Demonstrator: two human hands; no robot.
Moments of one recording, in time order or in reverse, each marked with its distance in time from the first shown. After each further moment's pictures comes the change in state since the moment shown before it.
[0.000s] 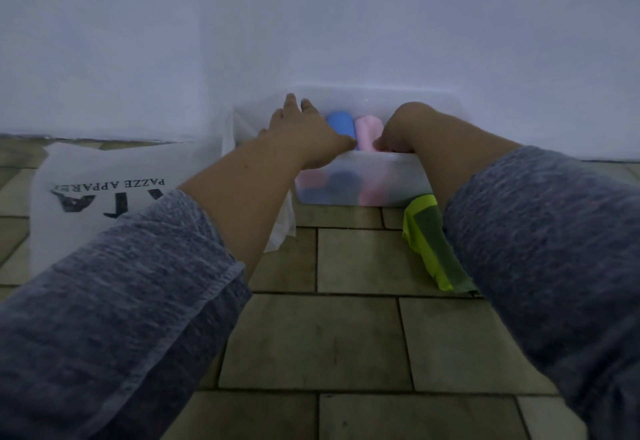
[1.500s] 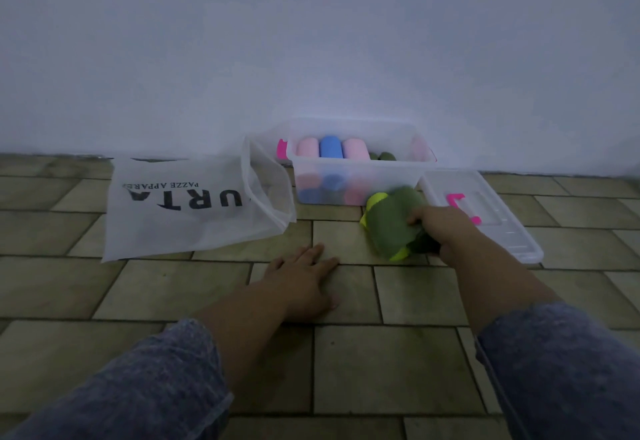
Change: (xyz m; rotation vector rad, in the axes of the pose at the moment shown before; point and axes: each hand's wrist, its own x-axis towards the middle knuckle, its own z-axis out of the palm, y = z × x) left_hand -0.182 -0.051 0.103 0.201 -0.316 0.341; right_hand -0.163 0.089 0.066 1.131 0.064 0.398
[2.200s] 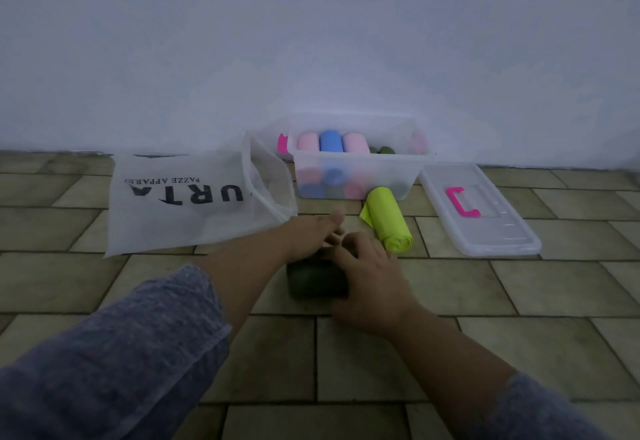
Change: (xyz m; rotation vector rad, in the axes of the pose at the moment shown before) left_hand 0.005 0.015 -0.066 -0.760 -0.003 -0.080; right_hand -0.089 0.062 0.075 -0.920 -0.082 -1.034
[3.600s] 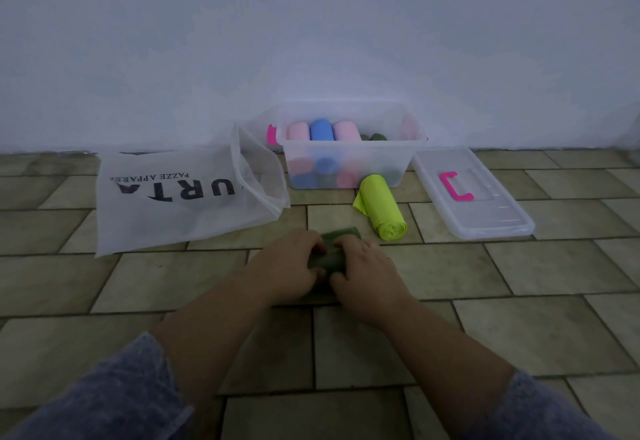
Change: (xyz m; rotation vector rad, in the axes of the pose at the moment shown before) left_hand -0.027 -0.045 0.026 0.416 0.171 0.220; right_hand -0.004 -0.006 0.002 0.225 -0.118 0.276
